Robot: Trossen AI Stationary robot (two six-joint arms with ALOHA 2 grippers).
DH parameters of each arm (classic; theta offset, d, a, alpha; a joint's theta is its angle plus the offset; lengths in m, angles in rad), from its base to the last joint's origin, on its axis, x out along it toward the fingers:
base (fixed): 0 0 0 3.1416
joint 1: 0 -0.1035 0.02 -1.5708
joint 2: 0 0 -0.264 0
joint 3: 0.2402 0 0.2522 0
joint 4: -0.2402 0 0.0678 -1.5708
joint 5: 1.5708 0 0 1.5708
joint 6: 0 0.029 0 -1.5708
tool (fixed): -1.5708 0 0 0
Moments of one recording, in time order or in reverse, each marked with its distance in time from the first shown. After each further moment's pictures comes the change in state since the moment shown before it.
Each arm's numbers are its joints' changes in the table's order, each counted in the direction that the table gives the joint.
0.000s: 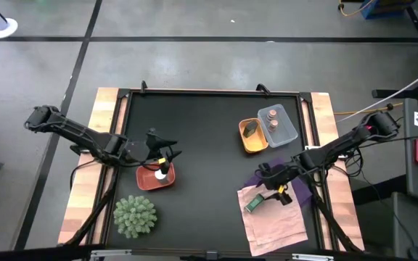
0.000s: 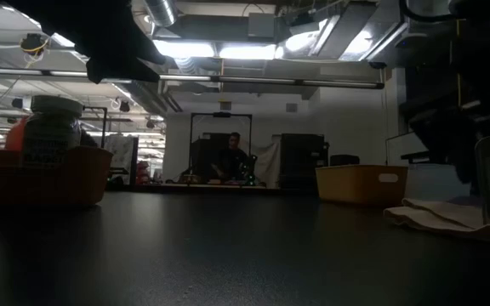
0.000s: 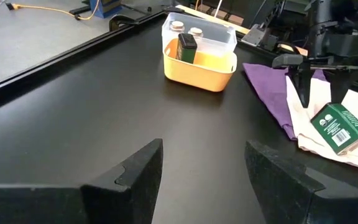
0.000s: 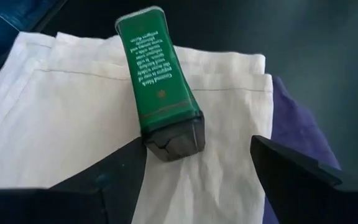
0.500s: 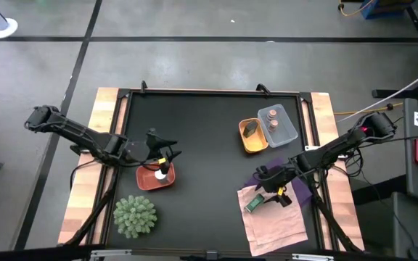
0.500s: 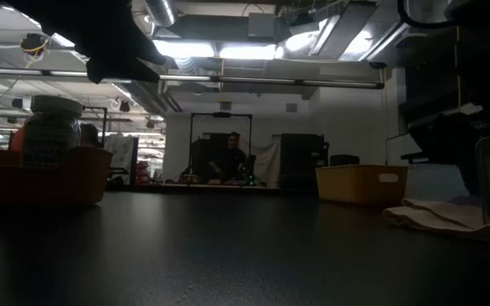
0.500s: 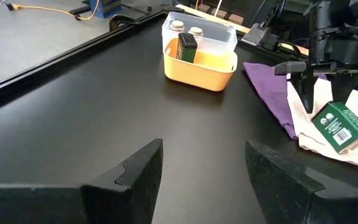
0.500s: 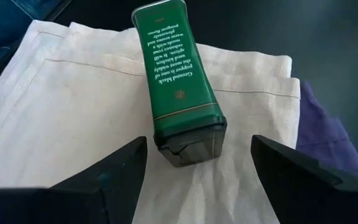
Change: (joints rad) left arm 0.000 0.000 0.000 -0.001 0.000 0.004; right arm 0.000 -0.074 0.000 0.067 0.053 -0.049
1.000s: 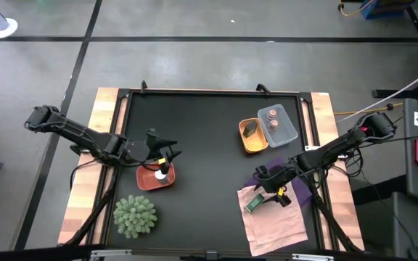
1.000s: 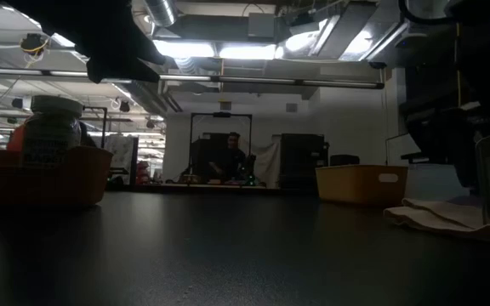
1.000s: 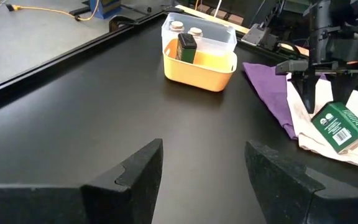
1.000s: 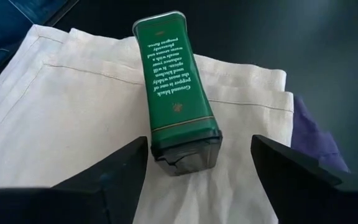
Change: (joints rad) left arm 0.000 0.000 0.000 0.001 0.000 0.002; right arm 0.000 0.000 0.000 0.026 -0.011 -0.031
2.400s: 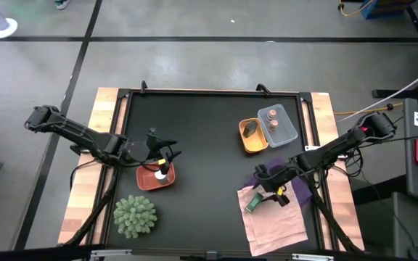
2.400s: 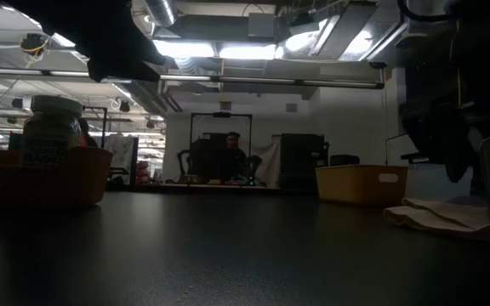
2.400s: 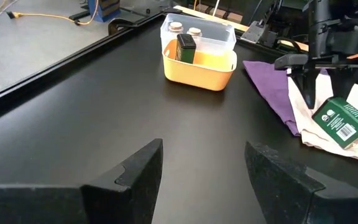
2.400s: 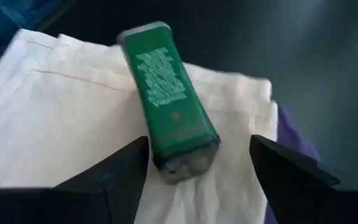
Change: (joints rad) left arm 0.000 0.000 0.000 0.000 0.000 0.037; right arm 0.001 0.000 0.000 0.017 -0.041 -0.006
